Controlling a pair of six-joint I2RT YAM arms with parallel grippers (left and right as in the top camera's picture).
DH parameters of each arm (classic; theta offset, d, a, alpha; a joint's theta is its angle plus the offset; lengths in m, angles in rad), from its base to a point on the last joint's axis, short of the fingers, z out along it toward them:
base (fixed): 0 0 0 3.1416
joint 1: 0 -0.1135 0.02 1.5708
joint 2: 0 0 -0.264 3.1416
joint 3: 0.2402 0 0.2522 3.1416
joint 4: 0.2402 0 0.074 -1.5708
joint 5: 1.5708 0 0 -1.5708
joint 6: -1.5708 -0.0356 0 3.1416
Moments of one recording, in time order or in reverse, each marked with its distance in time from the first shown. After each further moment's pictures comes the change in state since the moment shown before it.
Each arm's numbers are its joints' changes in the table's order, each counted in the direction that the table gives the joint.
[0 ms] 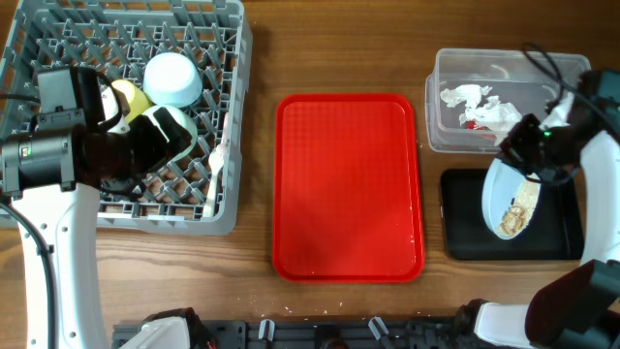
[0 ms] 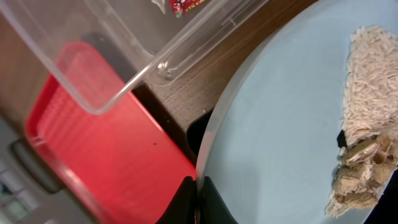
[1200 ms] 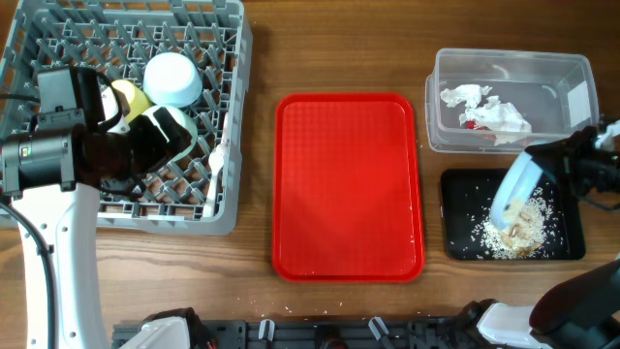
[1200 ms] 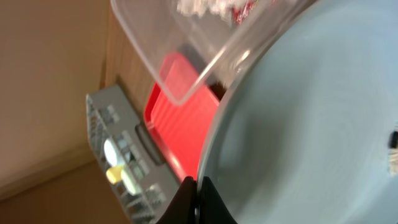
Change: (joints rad) left arm 0.000 0.000 0.000 0.000 0.000 0.000; right arm 0.331 0.000 0.000 0.071 -0.455 0.158
